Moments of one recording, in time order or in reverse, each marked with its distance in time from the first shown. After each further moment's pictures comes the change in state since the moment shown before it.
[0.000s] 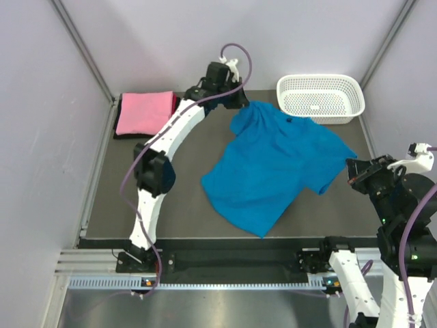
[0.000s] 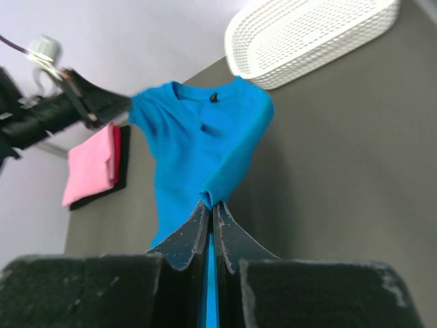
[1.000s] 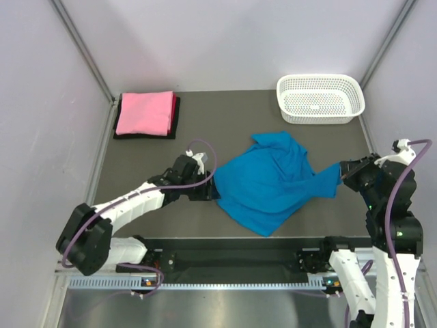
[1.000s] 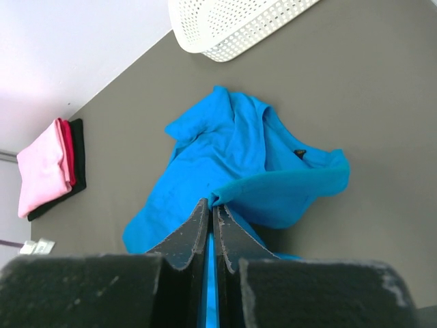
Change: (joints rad) left arm -0.092 -0.899 -1.602 0.314 -0.008 -0.182; right arm 0.001 0.020 -0.162 0.028 0.099 0.020
